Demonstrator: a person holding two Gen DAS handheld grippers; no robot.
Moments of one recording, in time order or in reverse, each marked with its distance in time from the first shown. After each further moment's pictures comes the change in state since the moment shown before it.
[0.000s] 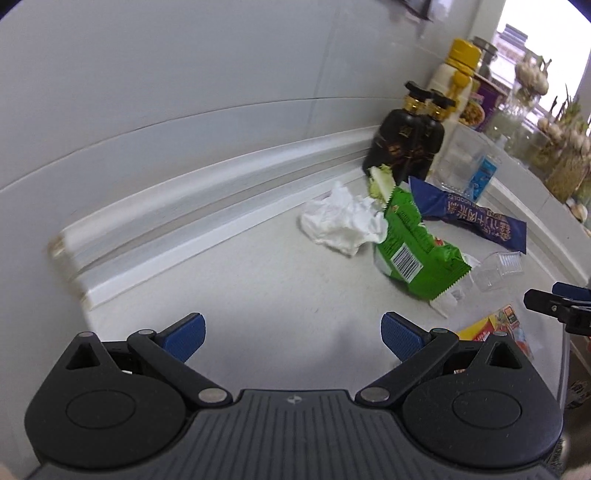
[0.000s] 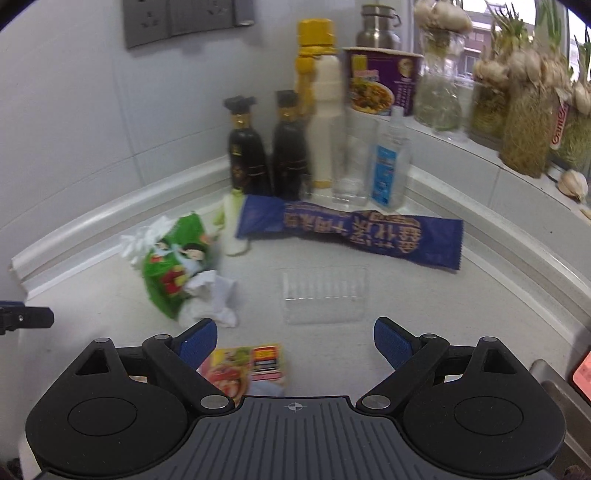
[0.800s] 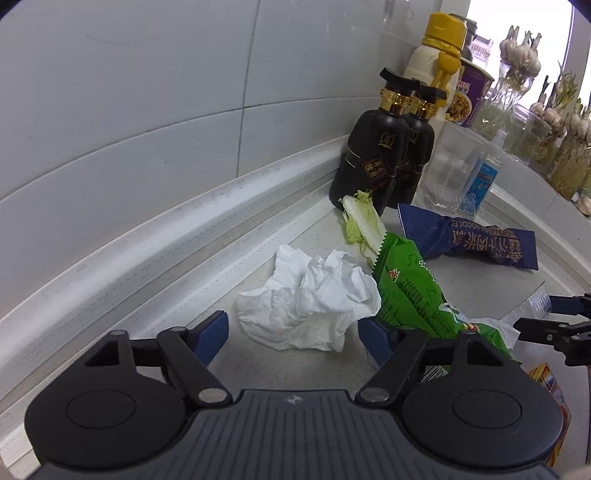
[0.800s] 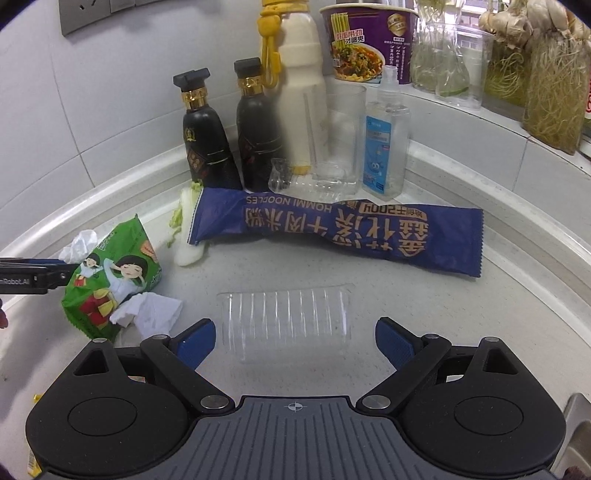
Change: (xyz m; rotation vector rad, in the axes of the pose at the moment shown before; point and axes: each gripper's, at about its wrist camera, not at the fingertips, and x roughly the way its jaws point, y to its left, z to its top) left arm 0.076 -0.013 0.046 0.122 -0.045 -0.096; right arm 0.067 -0.019 0.016 0.035 0.033 0.023
